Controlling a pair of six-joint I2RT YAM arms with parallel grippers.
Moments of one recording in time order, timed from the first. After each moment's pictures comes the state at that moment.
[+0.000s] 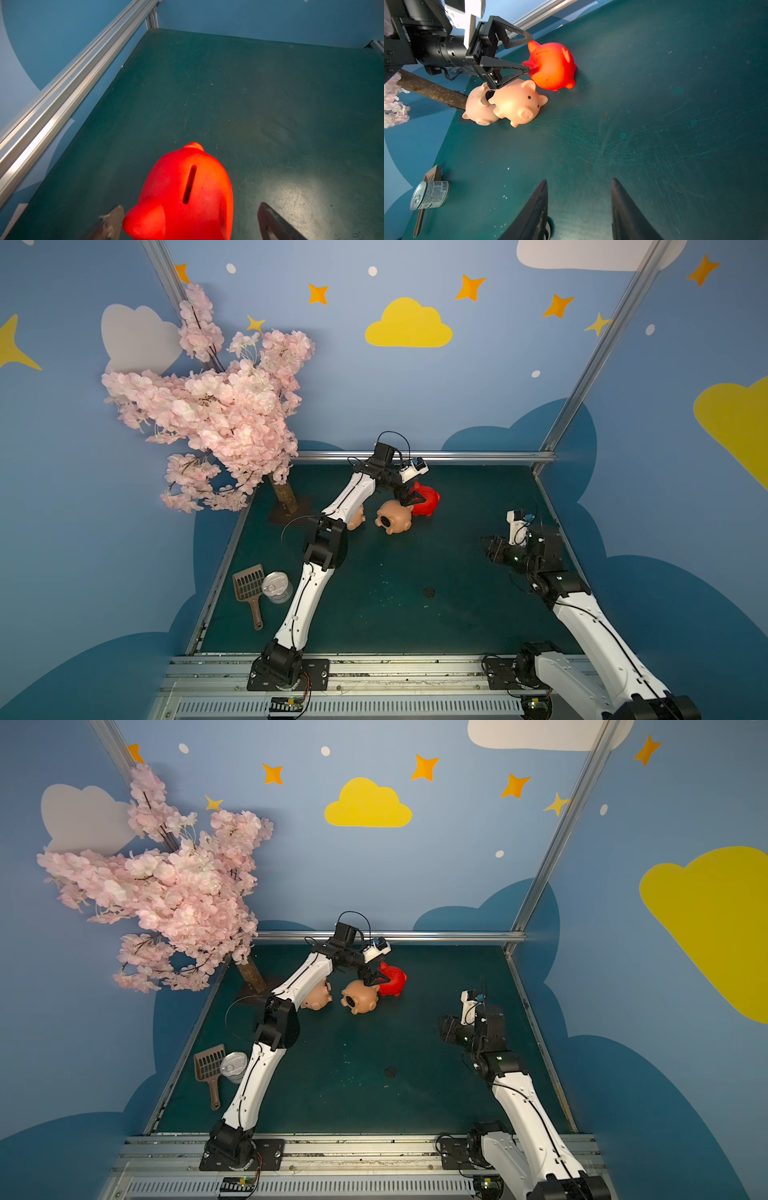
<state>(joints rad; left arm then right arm) -0.40 2.62 2.51 -0.70 0.75 0.65 0.15 0.90 0.62 -0.31 -0.30 0.39</state>
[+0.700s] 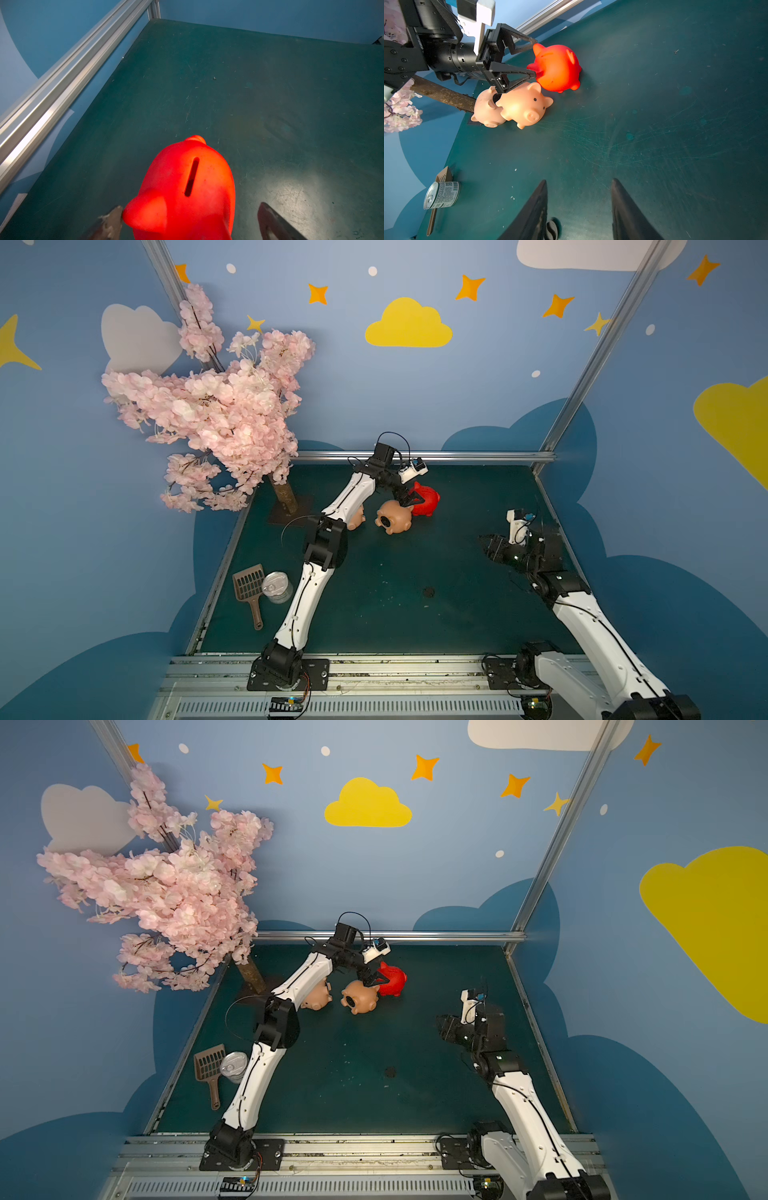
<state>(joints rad) -0.40 2.62 2.51 -0.73 0.73 0.65 0.15 0.91 0.62 -0.29 -0.32 0.42</state>
